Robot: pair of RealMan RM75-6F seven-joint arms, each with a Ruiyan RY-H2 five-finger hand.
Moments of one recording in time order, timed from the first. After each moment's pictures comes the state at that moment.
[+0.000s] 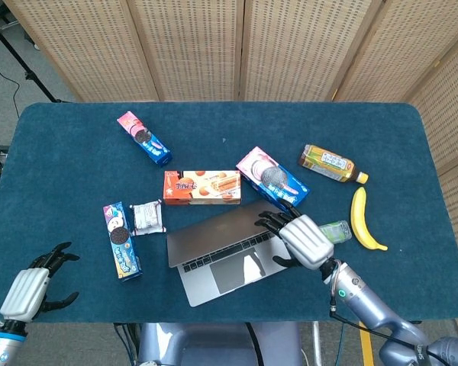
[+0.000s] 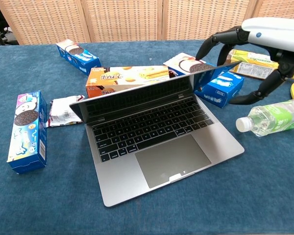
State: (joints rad) left arm -0.07 -1.19 0.09 -1.71 1.56 1.38 -0.10; right arm 0.63 -1.24 0.05 -1.81 -1.51 1.10 -0.11
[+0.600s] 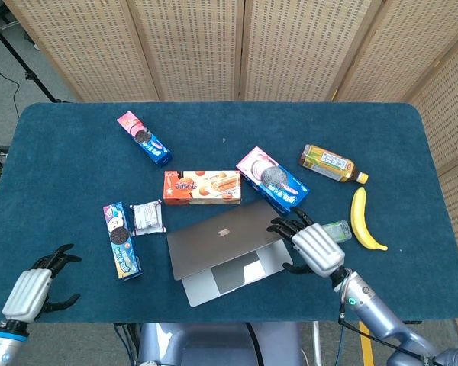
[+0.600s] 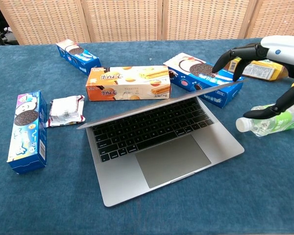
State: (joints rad) left arm -0.07 -1.19 0.09 -1.71 1.56 1.37 -0.09; right arm 0.56 -1.25 0.02 -1.77 -1.54 1.14 -0.04
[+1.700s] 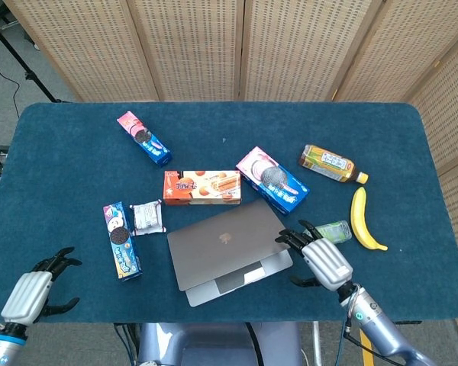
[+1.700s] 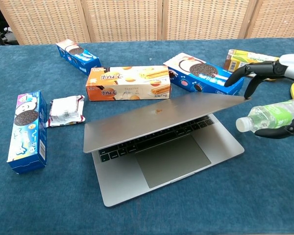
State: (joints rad) left arm -0.08 -1.14 0.11 -1.76 1.55 1.34 -0.06; right arm 0.46 -1.28 -0.03 -1.77 -1.58 1.19 0.01
